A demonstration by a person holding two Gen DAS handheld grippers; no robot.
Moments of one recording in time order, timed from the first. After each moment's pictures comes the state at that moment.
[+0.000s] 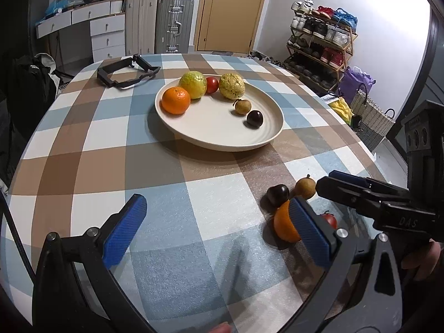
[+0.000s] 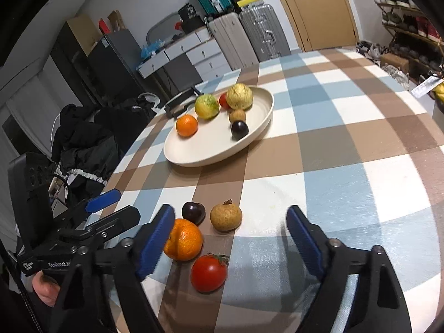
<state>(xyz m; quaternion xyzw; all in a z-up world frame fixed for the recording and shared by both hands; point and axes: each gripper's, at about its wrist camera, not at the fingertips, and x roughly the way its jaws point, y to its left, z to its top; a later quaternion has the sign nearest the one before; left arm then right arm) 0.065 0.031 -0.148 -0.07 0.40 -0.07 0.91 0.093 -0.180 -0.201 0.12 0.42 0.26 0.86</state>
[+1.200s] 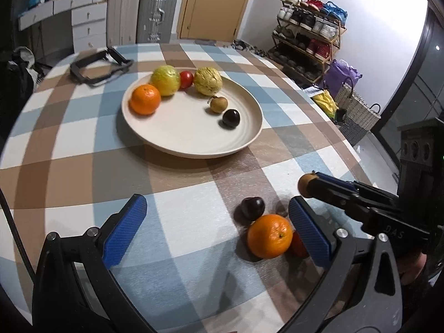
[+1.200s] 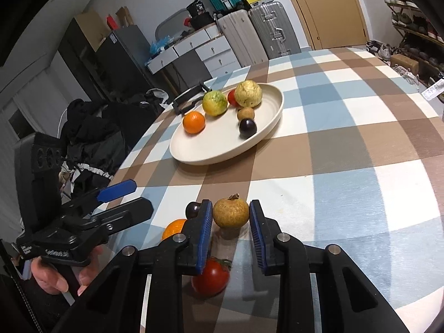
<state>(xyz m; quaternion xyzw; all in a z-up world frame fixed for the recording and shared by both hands) 0.097 0.014 -0.146 -0.09 0.43 -0.12 0.89 0.093 -0.187 -0.199 0.13 0.40 0.28 0.86</state>
